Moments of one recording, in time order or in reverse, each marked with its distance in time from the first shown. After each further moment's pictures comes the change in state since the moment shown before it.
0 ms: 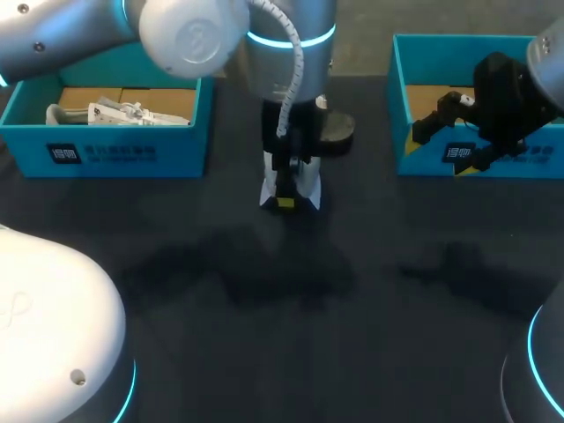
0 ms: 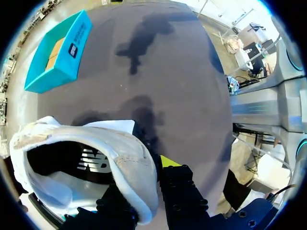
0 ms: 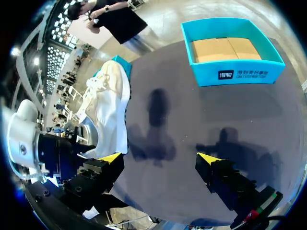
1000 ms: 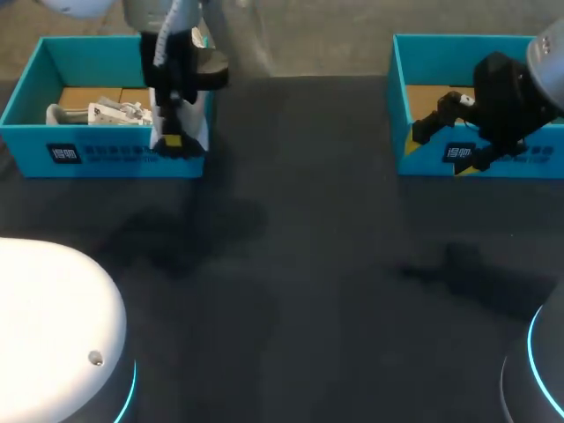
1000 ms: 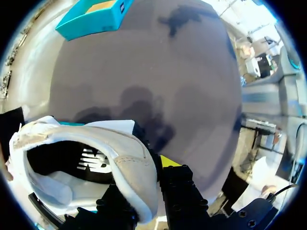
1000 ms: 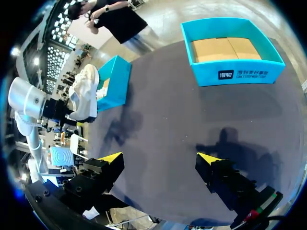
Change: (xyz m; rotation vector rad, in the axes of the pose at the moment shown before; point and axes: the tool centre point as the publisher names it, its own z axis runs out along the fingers) left arm -0.088 0.189 -0.031 -0.076 -0.013 -0.141; right arm 0.000 0.000 0.000 0.000 0.000 0.000
